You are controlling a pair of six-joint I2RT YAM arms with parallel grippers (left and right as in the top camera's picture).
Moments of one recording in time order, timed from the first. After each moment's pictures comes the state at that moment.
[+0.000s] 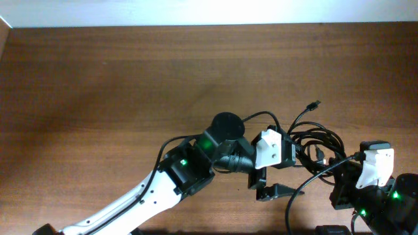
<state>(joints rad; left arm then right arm) -0.89 1.33 1.04 -0.01 0.77 0.13 0.00 0.54 1.10 -1.17 -0.19 0.05</state>
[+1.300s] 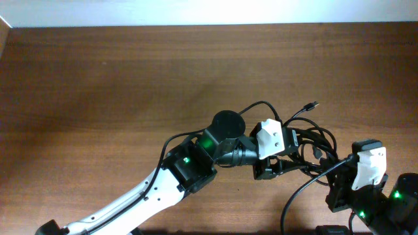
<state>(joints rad) -0.89 1.35 1.04 0.07 0.64 0.09 -0.01 0.54 1.10 -1.15 -0.32 -0.01</state>
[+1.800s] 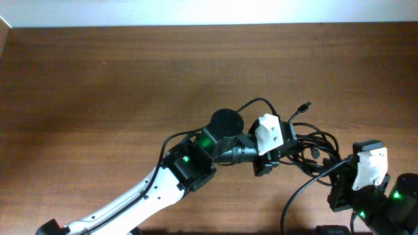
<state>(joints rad) -0.88 1.36 1.04 0.13 0.62 0.00 -0.01 0.54 1.10 -1.16 -0.25 -0.03</state>
